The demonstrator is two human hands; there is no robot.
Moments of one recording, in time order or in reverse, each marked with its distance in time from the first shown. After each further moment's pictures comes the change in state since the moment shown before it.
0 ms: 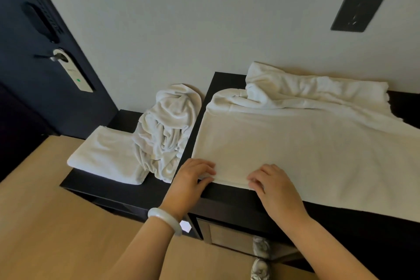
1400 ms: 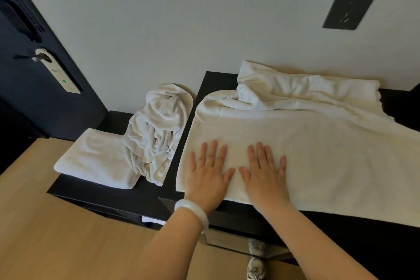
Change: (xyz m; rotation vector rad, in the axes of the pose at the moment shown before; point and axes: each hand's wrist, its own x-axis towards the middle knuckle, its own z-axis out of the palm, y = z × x) left_hand 0.042 0.037 0.051 0.563 -0.259 -0.204; right_hand 0.036 -0.003 0.006 -0.350 -0.398 0.431
